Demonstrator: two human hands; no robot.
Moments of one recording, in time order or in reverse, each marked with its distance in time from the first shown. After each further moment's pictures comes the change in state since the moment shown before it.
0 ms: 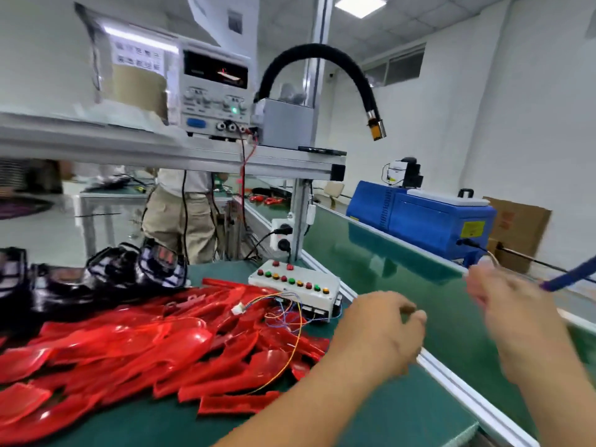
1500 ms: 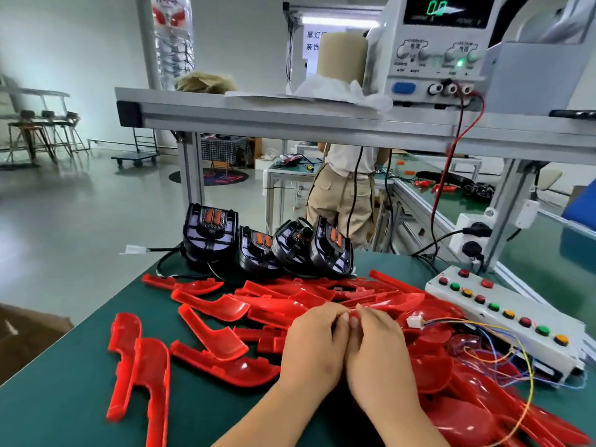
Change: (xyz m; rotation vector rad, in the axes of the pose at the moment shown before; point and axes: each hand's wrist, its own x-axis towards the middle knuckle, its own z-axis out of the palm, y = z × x) left_hand -0.088 -0.226 -0.123 0.222 0.692 -0.379; right_hand -0.170 0.035 0.296 -0.337 -0.837 -0.491
